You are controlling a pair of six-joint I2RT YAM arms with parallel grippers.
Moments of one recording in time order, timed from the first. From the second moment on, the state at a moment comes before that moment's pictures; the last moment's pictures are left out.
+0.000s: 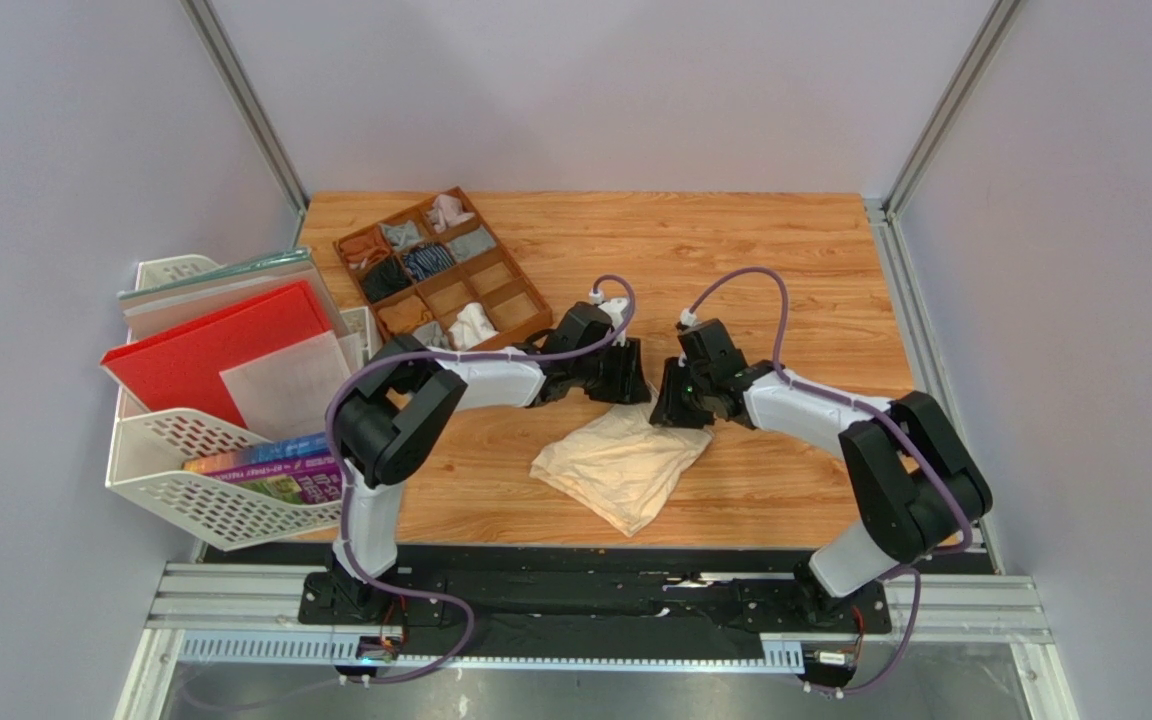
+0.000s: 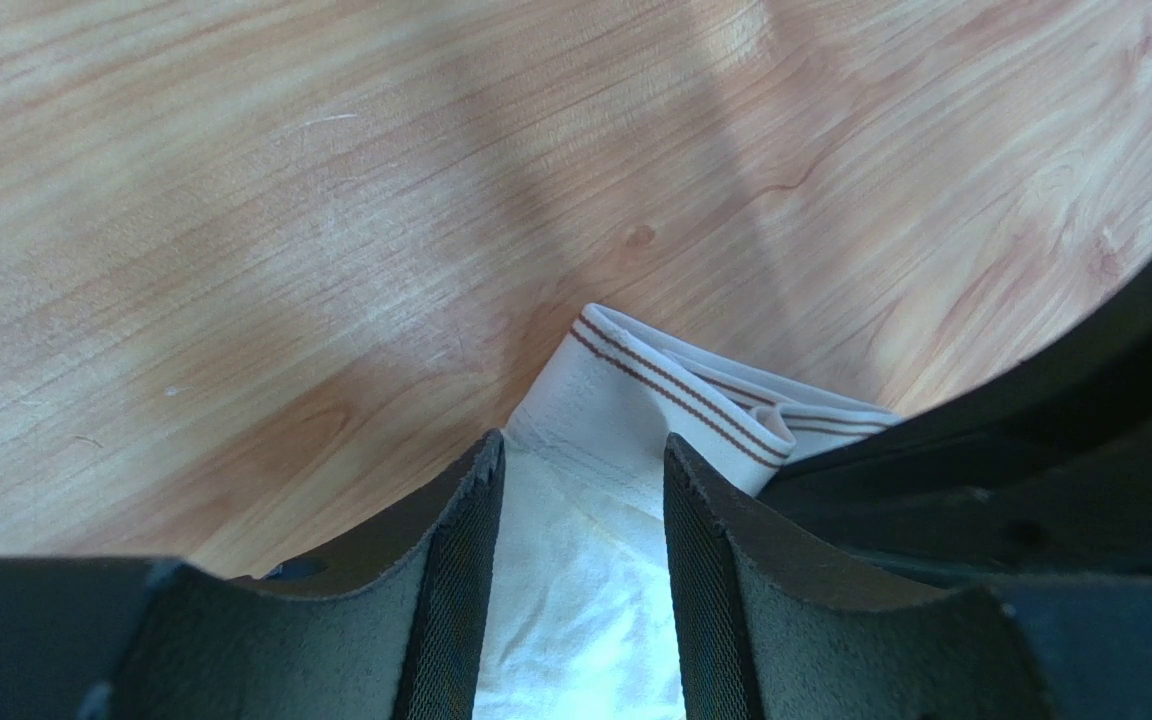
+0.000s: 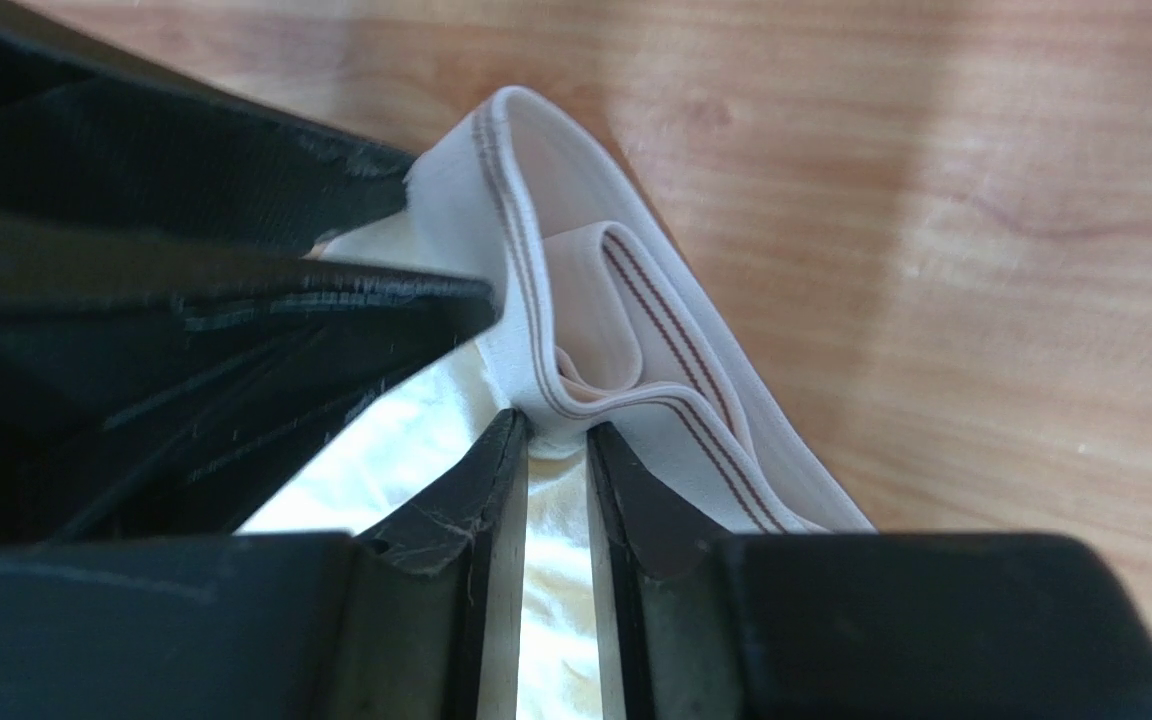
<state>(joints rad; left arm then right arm) -0.75 1.98 1.15 0.13 0.25 -0.57 0.50 1.54 0.78 -0.21 -0.12 0.56</state>
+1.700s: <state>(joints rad) -0.80 1.87 1.00 0.17 0.23 -0.69 0.65 1.22 0.72 -0.45 0.18 0.82</state>
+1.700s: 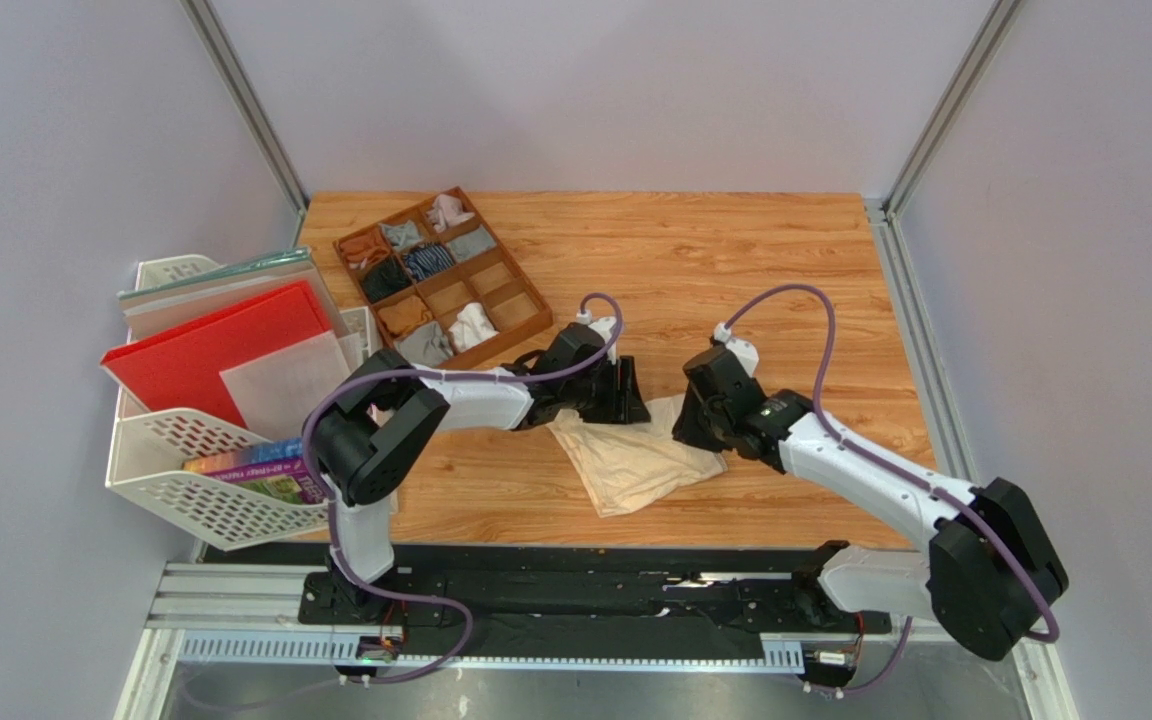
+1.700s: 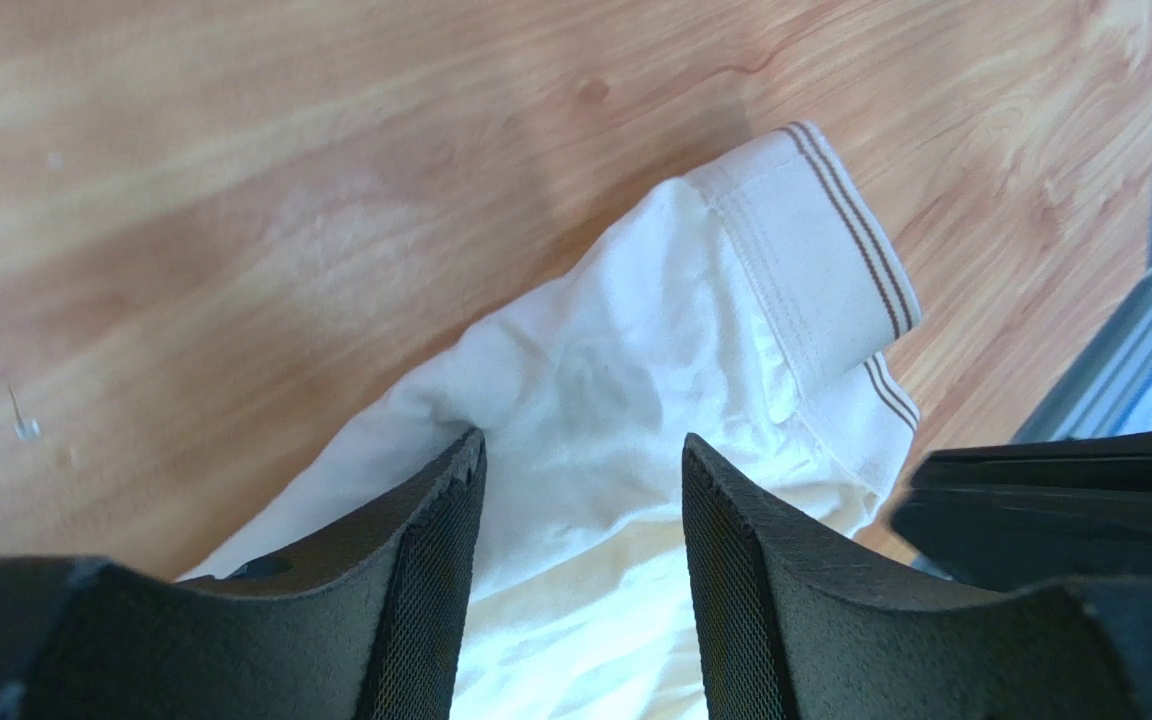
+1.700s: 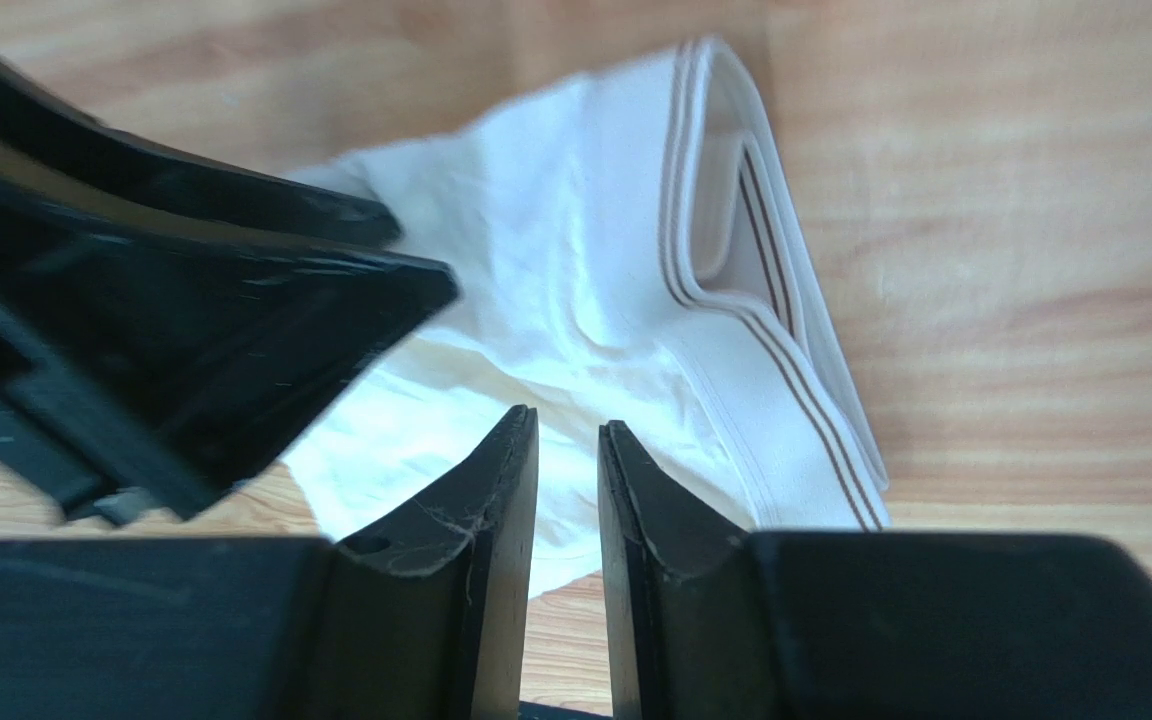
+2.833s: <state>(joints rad) -0.83 1.67 1.01 -0.04 0.21 -0.48 0.46 1.54 0.80 -0.27 0.04 0.69</state>
